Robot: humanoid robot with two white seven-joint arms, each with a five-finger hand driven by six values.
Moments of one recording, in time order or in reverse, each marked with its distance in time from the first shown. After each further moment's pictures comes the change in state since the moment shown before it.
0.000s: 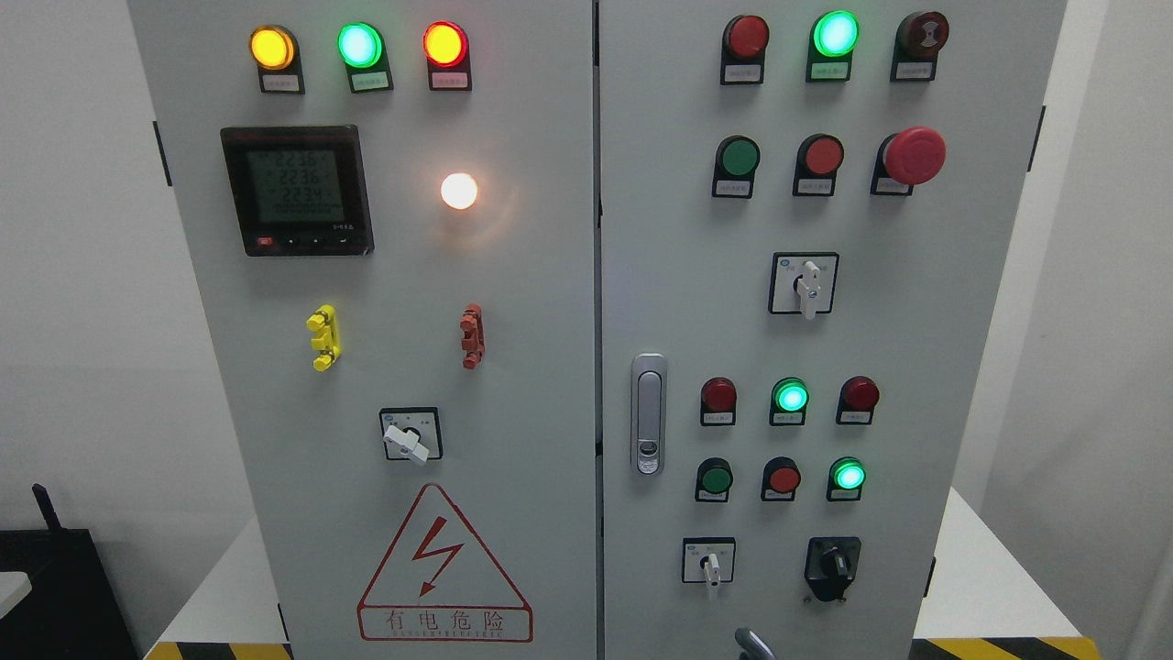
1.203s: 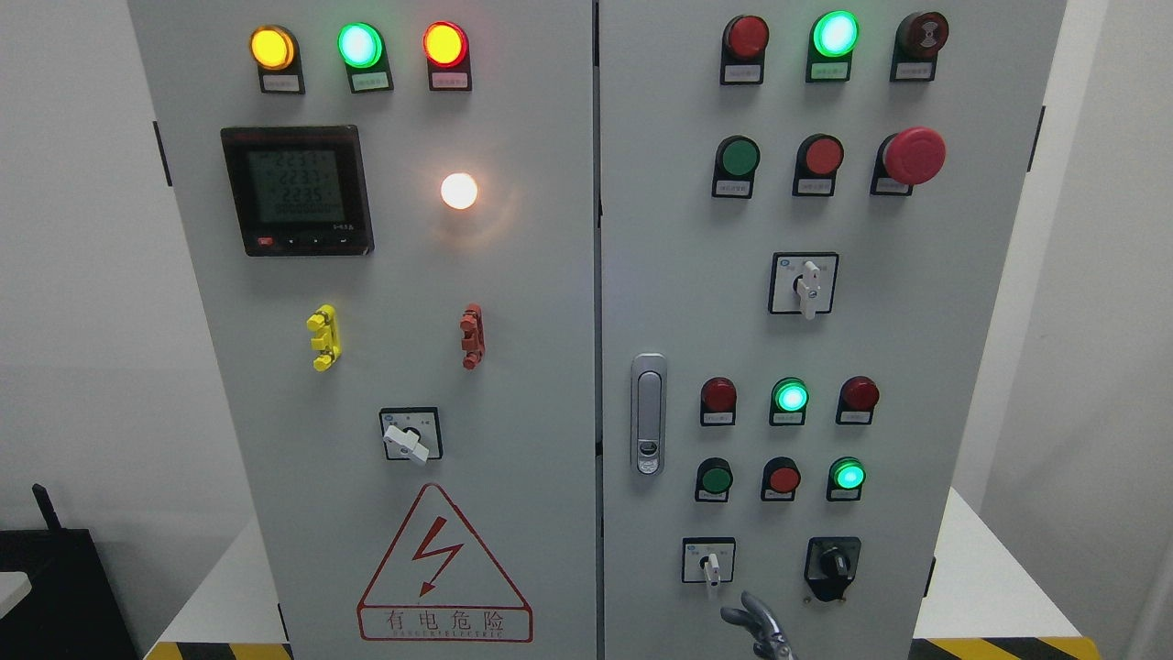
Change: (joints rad) left arm 0.000 0.000 0.000 0.000 0.000 0.000 0.000; right arm -0.072 0.004 0.022 -0.048 0.675 -0.071 -0.148
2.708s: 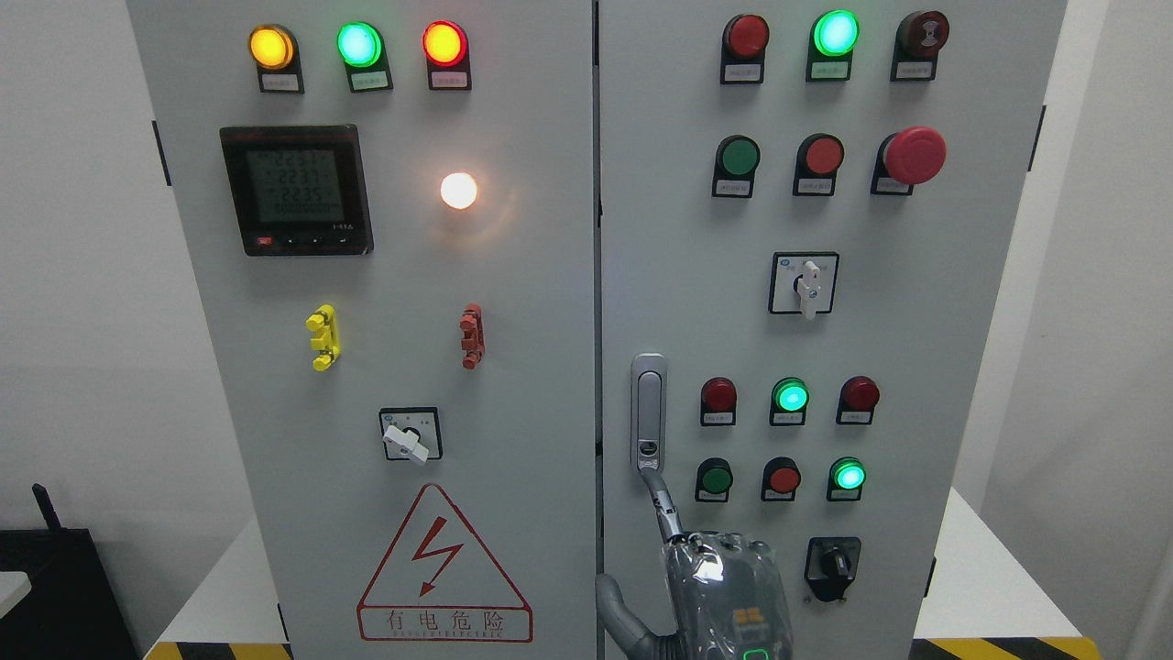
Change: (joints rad) left arm 0.000 0.000 0.000 0.000 0.000 0.000 0.000; right arm -0.313 0.016 0.129 0.083 0.758 0.371 0.146
